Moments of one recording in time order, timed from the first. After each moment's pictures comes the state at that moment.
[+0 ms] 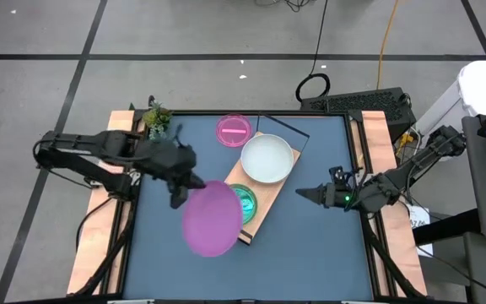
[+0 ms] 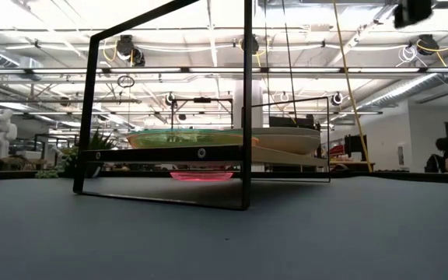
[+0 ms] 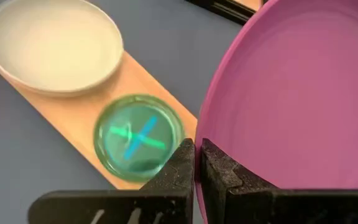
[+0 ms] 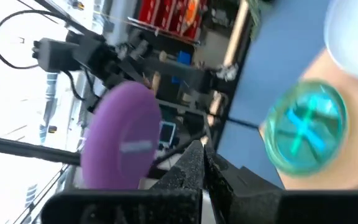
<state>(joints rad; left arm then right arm) -0.15 1.22 1.43 -0.93 0.03 -0.46 0.59 0.88 0.63 0.07 0.76 1.43</state>
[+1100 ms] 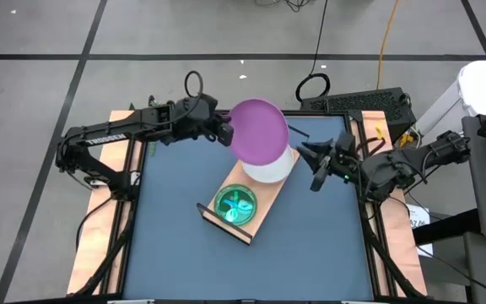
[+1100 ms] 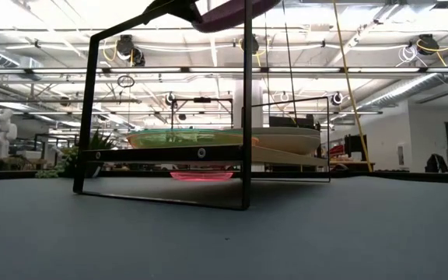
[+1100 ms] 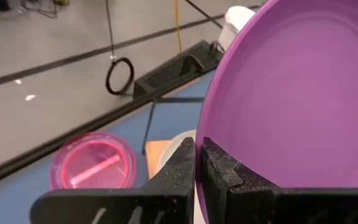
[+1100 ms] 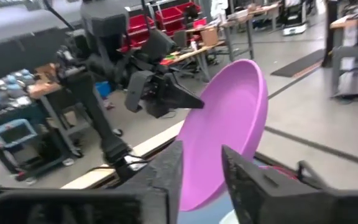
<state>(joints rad) 0.17 1.44 1.56 -0.68 -0.39 -0.55 0.39 1.03 1.17 -0.32 0.92 0.44</state>
